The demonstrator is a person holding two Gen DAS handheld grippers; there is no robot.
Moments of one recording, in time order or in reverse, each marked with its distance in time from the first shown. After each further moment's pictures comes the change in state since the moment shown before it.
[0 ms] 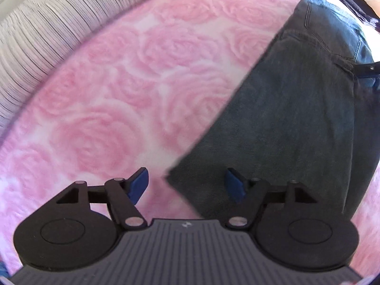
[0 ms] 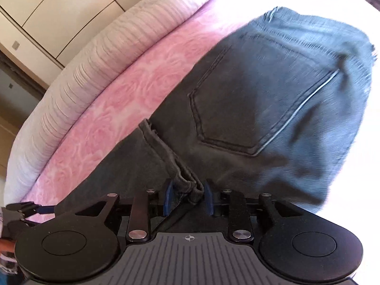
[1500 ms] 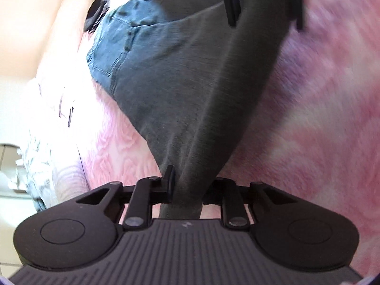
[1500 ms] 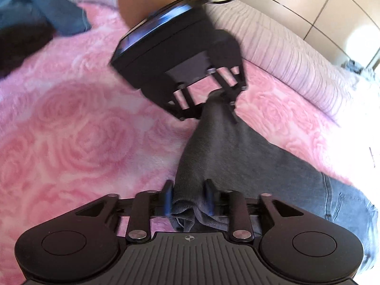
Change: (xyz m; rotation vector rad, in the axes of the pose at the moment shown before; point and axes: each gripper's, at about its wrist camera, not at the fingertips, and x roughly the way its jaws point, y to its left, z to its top) left arm 0.021 -0.053 -0.070 1.513 -0.463 0.107; right arm 0.000 0.264 -0.222 -1.183 0.055 -0.092
